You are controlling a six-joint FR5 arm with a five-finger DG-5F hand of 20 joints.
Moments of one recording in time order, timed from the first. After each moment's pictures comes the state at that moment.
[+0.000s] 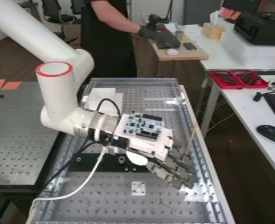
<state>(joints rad) 1.42 -2.19 -1.65 -2.53 -1.43 -0.69</state>
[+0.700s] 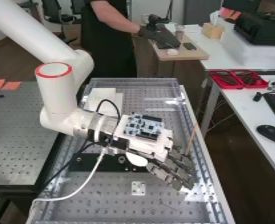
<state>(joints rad) 1.41 -2.20 -1.65 -2.53 -1.44 -0.69</state>
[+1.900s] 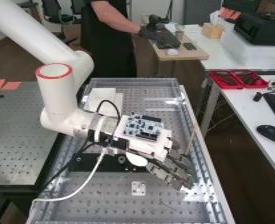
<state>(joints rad) 1.41 -2.20 -1.66 -2.52 -1.44 -0.70</state>
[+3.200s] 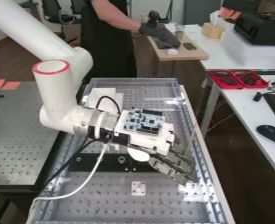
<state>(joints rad) 1.41 -2.18 -1.66 -2.51 -1.46 -0.68</state>
